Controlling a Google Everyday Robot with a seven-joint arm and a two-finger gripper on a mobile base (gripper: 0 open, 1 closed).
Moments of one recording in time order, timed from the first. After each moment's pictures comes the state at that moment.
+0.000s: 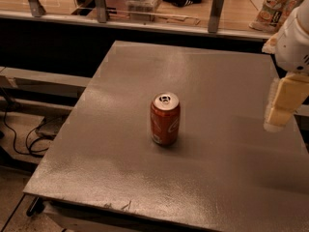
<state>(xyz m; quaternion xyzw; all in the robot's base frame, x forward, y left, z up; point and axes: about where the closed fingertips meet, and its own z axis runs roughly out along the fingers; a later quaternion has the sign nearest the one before) 0.451 -0.228 0.963 -0.61 0.78 -0.08 0.12</state>
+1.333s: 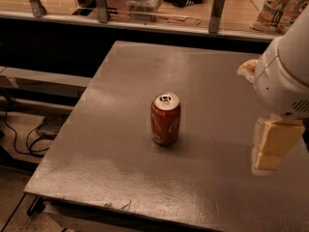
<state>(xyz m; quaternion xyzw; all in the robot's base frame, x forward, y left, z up) 0.384 -0.171 0.954 -0.67 0.72 -0.09 0.13</state>
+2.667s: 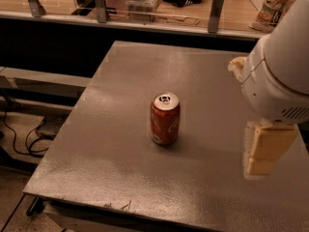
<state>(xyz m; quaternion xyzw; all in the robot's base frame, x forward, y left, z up) 0.368 -0.147 0.970 -0.69 0.70 -0.13 0.13</state>
